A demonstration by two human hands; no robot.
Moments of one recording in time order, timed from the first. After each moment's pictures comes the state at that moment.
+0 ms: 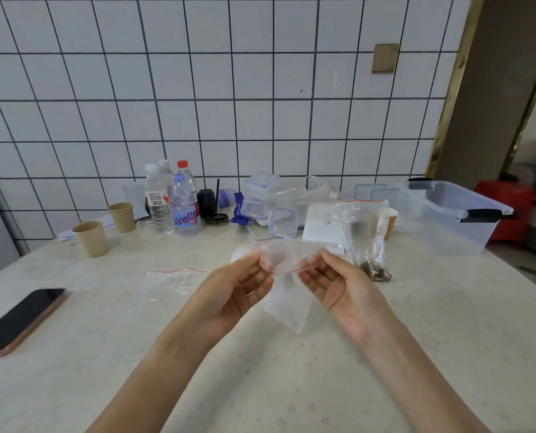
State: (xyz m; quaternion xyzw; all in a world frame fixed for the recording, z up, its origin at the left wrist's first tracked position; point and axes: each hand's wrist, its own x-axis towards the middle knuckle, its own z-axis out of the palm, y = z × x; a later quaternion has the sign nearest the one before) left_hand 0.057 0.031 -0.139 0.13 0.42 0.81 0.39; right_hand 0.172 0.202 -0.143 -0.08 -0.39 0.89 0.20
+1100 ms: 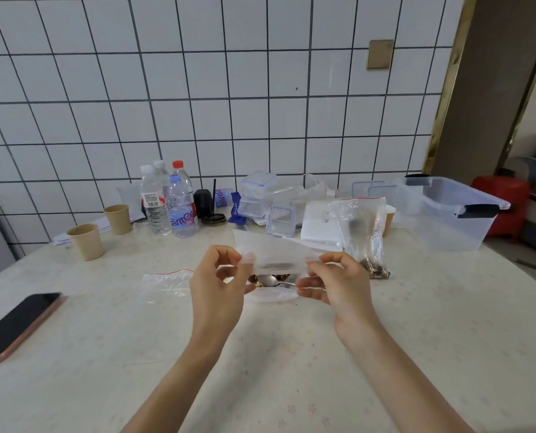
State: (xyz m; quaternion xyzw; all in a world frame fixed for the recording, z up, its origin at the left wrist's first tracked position) left_hand 0.067 0.038 -0.157 0.19 0.64 0.74 -0.04; right_hand 0.158 0.197 -0.157 -0.22 -0.53 0.75 0.34
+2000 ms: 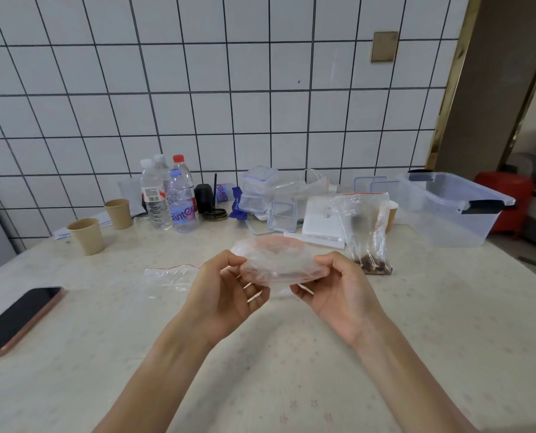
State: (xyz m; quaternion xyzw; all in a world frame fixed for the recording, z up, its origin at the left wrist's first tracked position) left_hand 0.057 0.028 -0.143 0.07 0.38 0.81 0.44; right_hand 0.162 0.196 -0.157 -0.07 -0.41 0.90 0.15
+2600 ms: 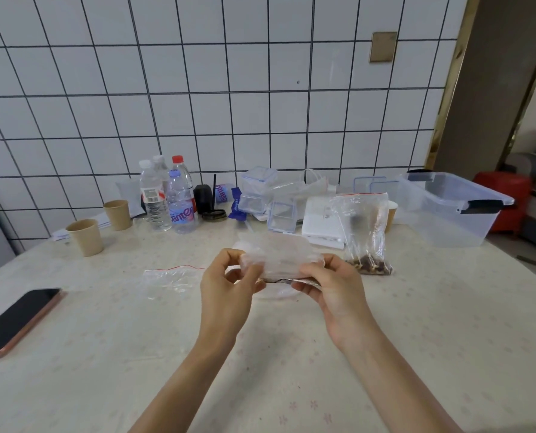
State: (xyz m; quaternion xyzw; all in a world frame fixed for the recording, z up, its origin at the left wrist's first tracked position) left_hand 0.075 0.044 -0.162 0.19 0.65 0.74 0.01; right_hand 0.156 0.184 -0.162 -0.18 -0.52 0.78 0.31
